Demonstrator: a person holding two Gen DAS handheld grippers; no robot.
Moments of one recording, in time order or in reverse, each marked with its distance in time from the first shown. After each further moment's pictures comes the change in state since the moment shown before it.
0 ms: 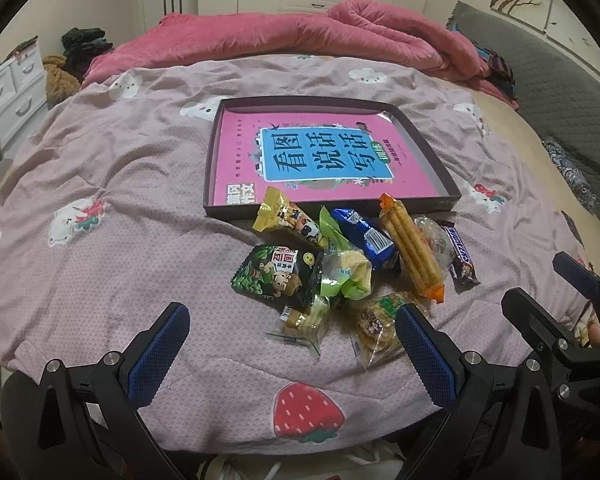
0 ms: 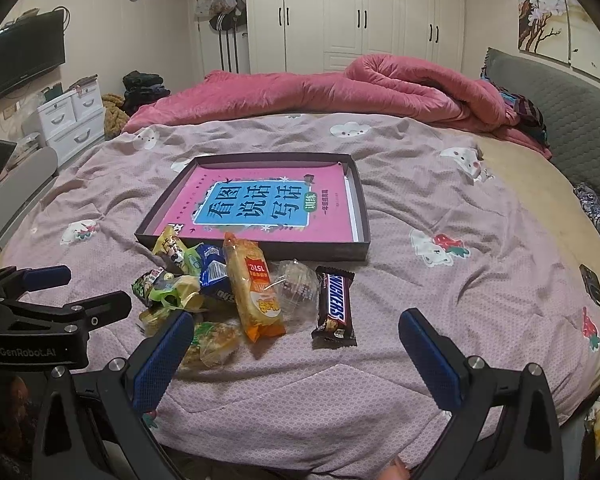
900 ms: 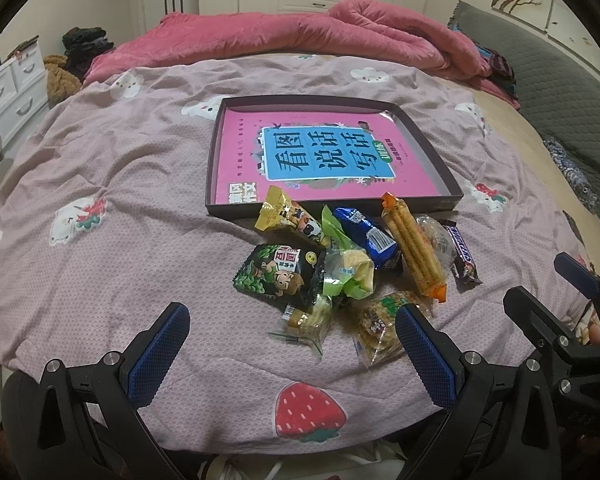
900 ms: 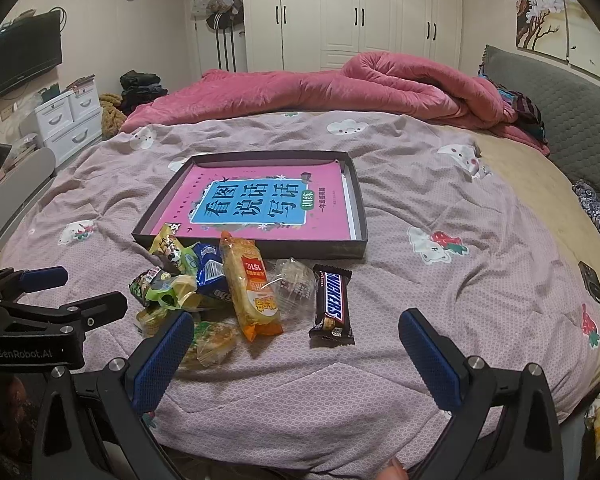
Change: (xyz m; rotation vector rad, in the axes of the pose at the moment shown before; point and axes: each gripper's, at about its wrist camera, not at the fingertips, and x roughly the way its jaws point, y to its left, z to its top) left arm 0.000 0.001 0.000 -0.003 0.003 0.005; right arm 0.001 -0.002 0.000 0.003 0.007 -0.004
